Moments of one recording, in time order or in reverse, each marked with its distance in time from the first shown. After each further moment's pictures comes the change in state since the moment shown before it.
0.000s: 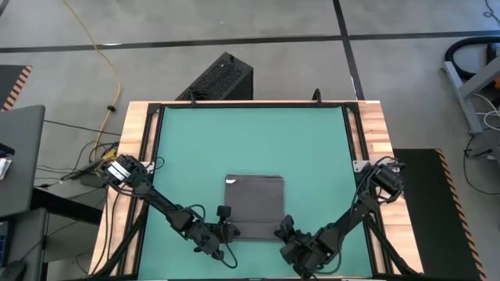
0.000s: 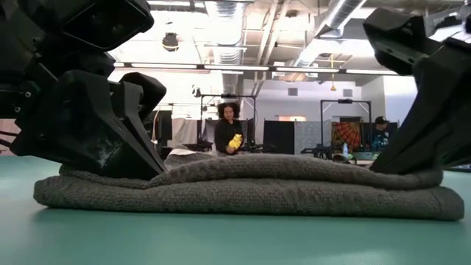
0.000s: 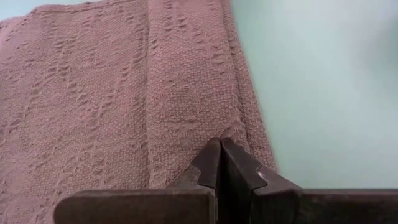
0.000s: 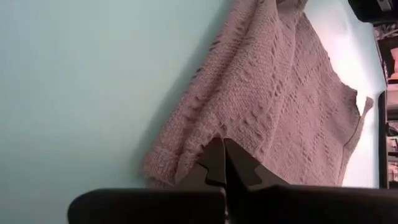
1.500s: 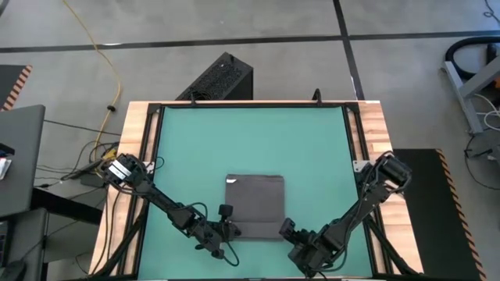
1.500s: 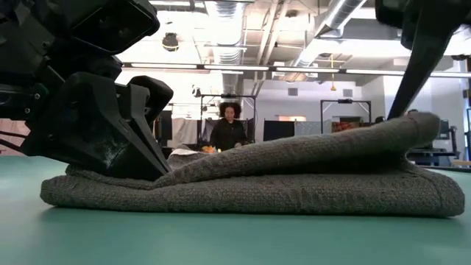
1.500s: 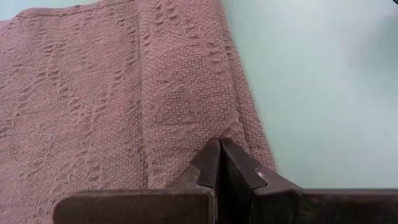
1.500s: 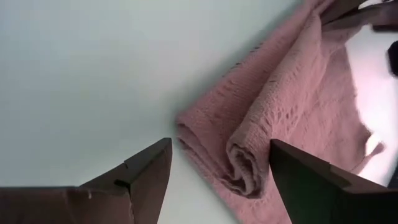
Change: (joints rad) left arm 0.024 0.000 0.000 -0.053 0.074 0.009; right arm -0.016 -0.122 0.049 -0.248 -0.175 -0.249
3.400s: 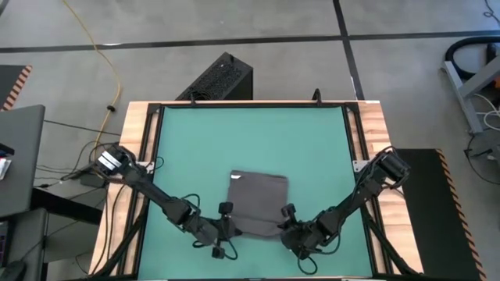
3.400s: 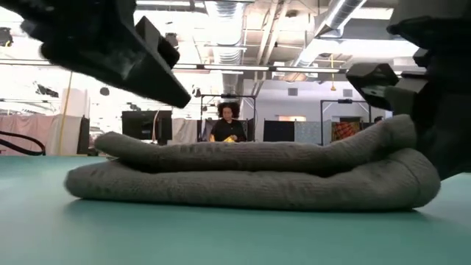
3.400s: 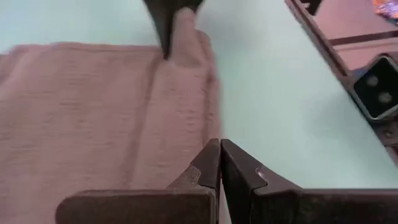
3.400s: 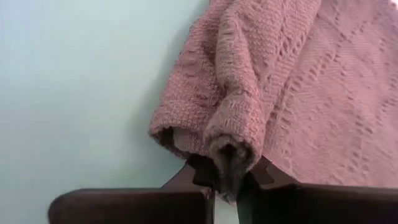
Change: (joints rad) left arm 0.019 -0.149 0.014 0.044 0.026 -0.019; right arm -0.091 -0.017 -0.201 0.324 -0.113 0.454
